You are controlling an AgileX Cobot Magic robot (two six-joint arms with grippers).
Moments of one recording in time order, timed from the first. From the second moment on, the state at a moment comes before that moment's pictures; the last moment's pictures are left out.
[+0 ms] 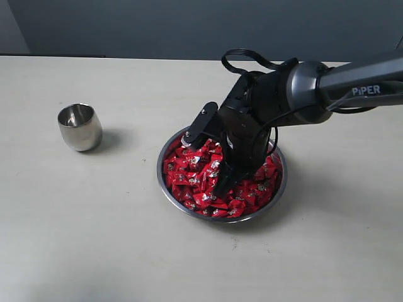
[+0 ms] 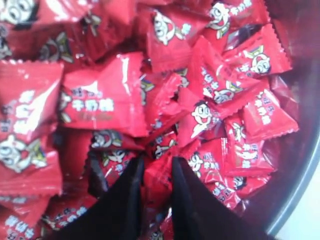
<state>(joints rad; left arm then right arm) 0.12 0.00 0.00 0.05 0.29 -0.02 0.85 2.00 -1.20 -0.41 0.71 0.01</state>
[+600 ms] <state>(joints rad) 0.12 0.00 0.00 0.05 0.29 -0.02 0.72 1.78 -1.18 -0.23 0.47 0.10</state>
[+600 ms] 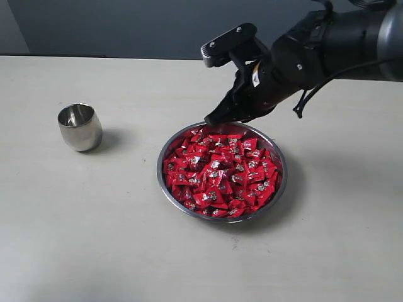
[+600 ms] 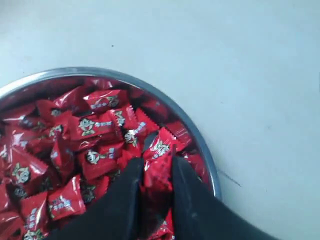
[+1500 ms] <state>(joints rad) 0.12 0.00 0.00 0.05 0.29 -0.02 0.68 2.16 -1.66 1.02 0.60 -1.05</state>
